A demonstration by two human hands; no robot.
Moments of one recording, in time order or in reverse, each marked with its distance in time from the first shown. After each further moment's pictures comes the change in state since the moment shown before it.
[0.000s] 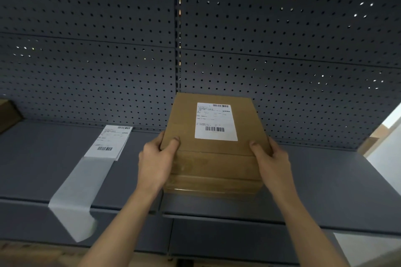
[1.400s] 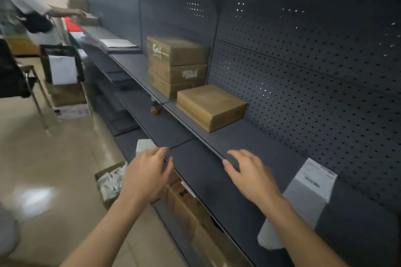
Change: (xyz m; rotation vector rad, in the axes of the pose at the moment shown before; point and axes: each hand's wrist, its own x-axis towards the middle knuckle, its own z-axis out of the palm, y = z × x) left_hand -0.115 -0.157 -0.496 1.010 0.555 -0.071; right_hand -0.245 -0.131 0.455 -0.754 -0.843 -0.919
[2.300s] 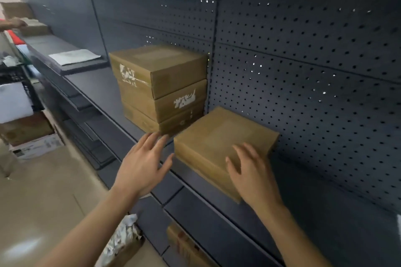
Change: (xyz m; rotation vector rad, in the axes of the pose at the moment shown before) left_hand 0.346 -0.117 0.076 0.150 -0.064 0.349; right_hand 0.300 -0.011 0.081 -0.002 0.195 0.192
